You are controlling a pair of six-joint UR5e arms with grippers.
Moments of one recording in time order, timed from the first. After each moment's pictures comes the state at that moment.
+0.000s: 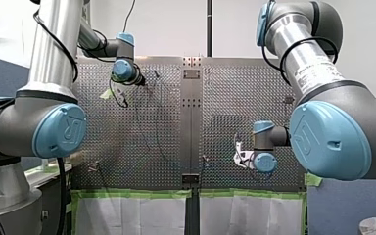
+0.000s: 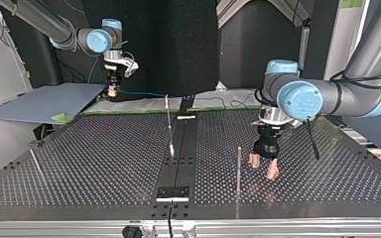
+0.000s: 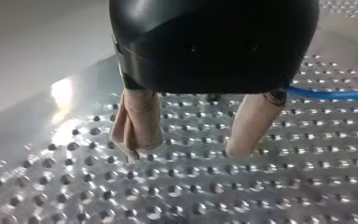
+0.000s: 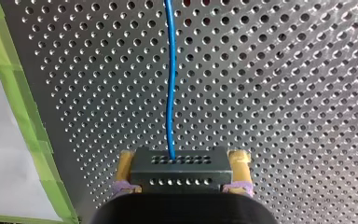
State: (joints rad) left arm -0.10 -1.75 -1.61 -2.93 -1.60 -2.23; right arm 1.92 -0.79 1.86 -0.95 1.70 1.64
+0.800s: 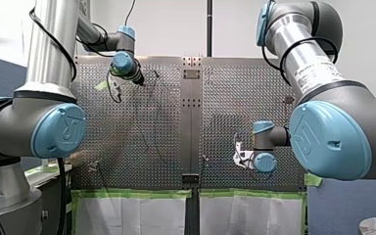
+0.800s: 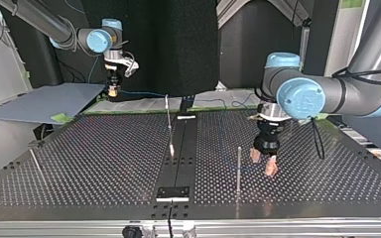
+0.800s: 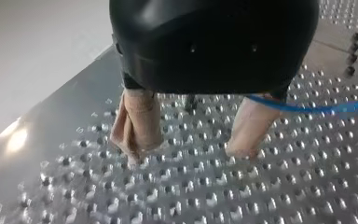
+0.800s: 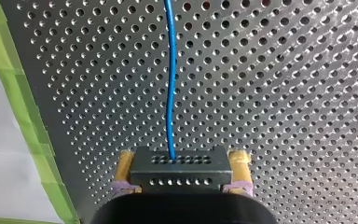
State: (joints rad) left arm -0.13 -1.72 -1.59 -3.04 -1.63 -2.06; right arm 1.92 -0.79 1.86 -0.95 1.69 1.64
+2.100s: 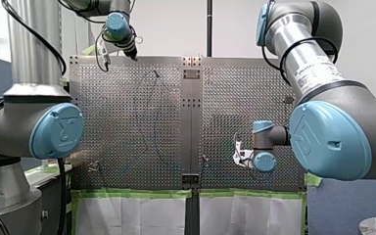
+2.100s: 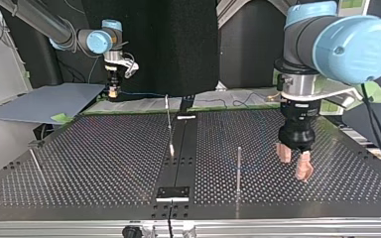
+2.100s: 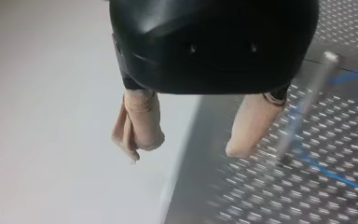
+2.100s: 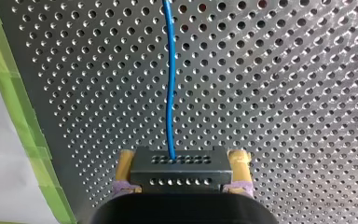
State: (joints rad) left arm -0.17 -1.48 -1.52 -3.31 -1.79 -1.87; right arm 1.92 -0.79 1.85 -0.94 1.69 1.65
